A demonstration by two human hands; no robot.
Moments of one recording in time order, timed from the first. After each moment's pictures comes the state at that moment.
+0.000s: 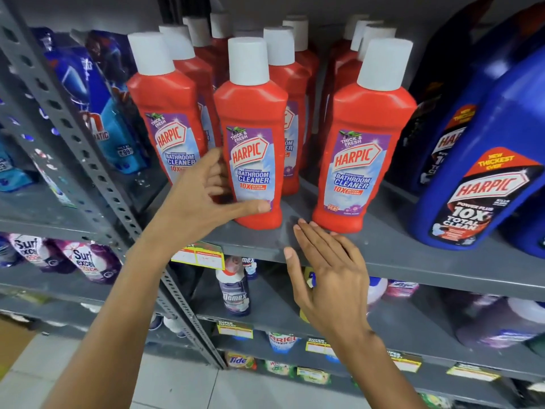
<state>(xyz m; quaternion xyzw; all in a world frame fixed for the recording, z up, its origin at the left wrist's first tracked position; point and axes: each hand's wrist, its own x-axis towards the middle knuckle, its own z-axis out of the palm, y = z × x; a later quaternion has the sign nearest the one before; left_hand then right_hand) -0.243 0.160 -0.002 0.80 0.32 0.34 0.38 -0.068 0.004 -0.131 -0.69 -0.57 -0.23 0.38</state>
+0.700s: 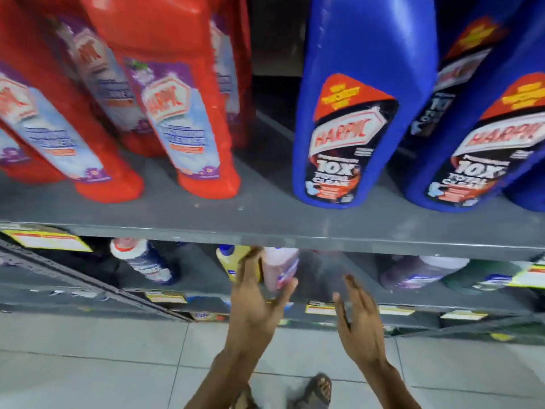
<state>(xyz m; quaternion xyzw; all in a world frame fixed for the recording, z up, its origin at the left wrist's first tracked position) -0.067 -0.053 -0.214 0.73 0.44 0.33 0.41 0.113 -0.193 -0.333 -0.86 -0.39 0.11 0.31</state>
